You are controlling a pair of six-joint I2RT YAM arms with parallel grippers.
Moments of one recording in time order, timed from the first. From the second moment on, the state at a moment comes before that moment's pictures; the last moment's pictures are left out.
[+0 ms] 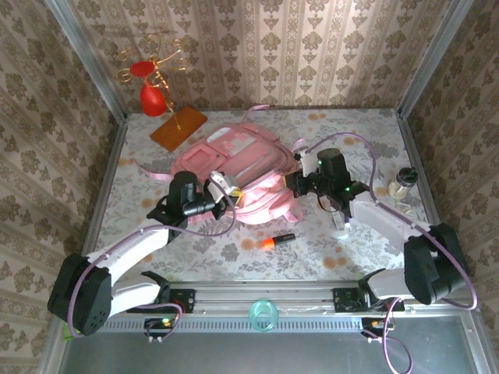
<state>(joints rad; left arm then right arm) -0.55 1.14 0.57 0.17 0.53 0.31 0.39 1.38 0.82 -0.01 -0.40 0.16</state>
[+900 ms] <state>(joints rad) -0.55 1.14 0.57 0.16 0.52 0.31 0.44 1.57 0.82 0.16 -0.43 0.17</state>
